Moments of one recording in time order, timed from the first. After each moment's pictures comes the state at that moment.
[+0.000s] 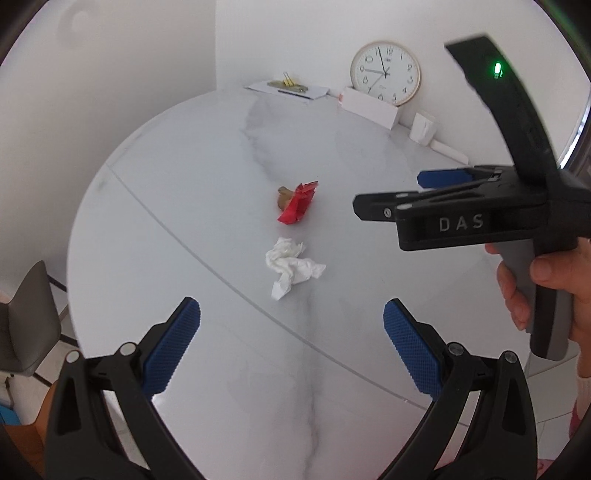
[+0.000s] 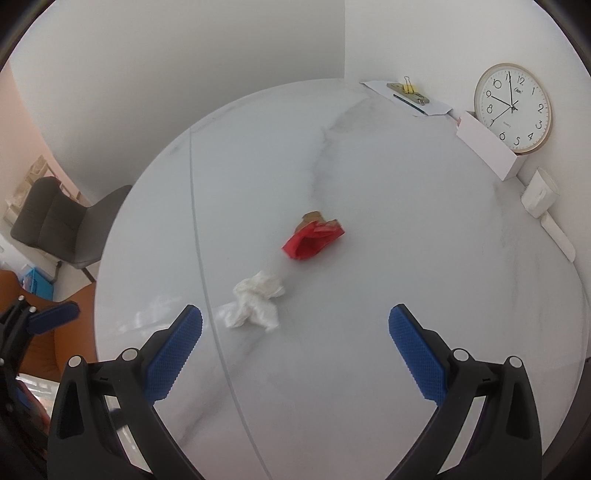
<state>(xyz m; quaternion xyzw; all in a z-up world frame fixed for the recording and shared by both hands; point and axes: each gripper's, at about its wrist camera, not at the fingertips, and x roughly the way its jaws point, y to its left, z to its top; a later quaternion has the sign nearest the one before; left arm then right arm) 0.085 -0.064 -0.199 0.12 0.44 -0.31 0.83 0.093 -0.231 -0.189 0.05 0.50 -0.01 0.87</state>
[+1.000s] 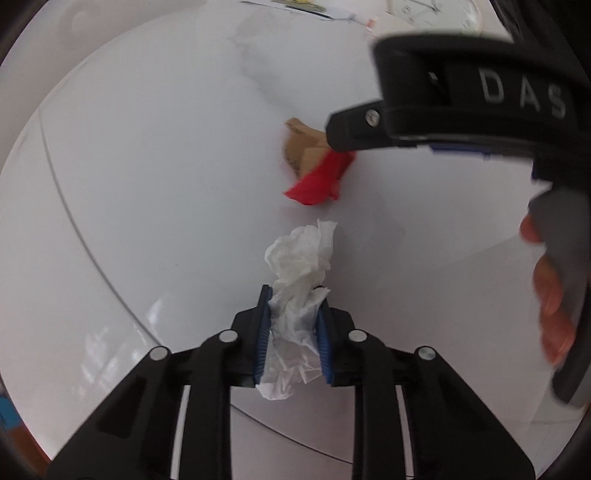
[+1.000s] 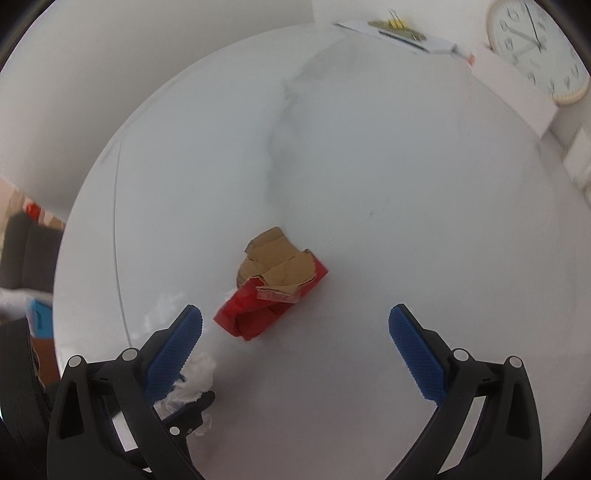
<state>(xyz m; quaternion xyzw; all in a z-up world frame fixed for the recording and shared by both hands) 0.191 -0.144 -0.326 0.10 0.57 -0.30 0.76 0.215 -0.279 -0.295 0.13 0.56 -0.04 0.82</state>
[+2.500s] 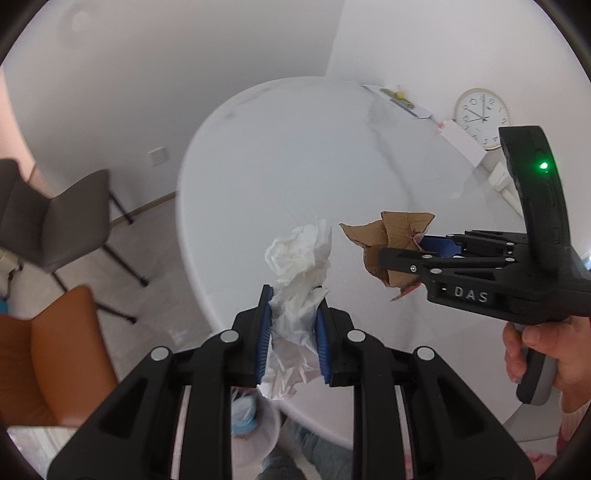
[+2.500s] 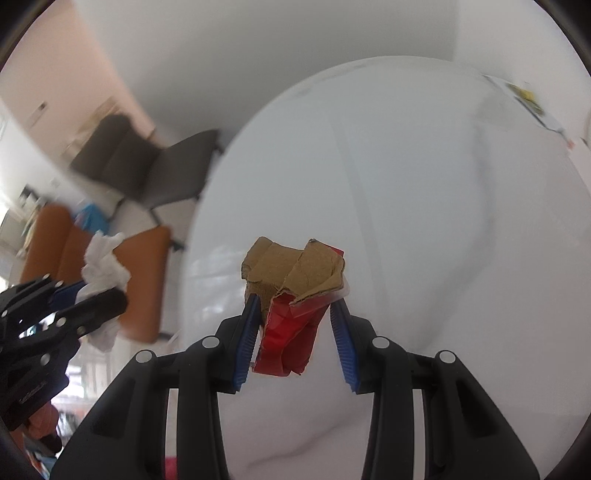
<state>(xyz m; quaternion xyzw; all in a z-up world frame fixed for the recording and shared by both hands) 0.060 0.081 -0.182 0.01 0.49 -0.15 0.86 0.088 -0.055 -0.219 0.02 0.54 0.16 0.82</state>
